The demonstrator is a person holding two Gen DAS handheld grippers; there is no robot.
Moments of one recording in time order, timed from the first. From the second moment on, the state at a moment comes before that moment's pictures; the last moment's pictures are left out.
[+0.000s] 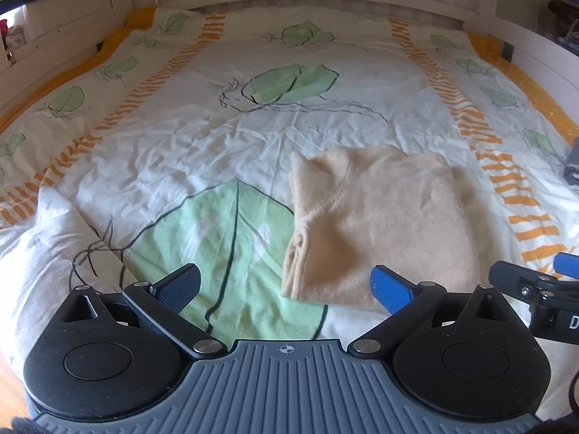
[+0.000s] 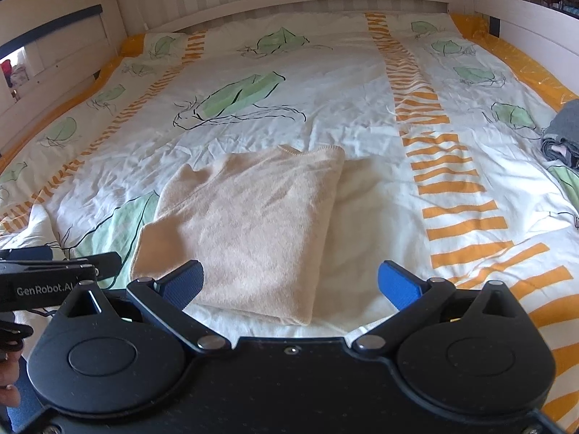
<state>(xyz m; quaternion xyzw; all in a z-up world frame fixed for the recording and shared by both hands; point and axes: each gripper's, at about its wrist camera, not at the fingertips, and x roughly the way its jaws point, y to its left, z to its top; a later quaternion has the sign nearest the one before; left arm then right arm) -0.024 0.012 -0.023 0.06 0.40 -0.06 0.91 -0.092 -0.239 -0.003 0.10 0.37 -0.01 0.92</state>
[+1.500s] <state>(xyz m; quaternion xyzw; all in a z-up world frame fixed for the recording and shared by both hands) -0.013 0.010 -0.046 0.04 0.45 -0.06 0.89 -0.077 -0.241 -0.030 0.14 0.42 0.00 0.90</state>
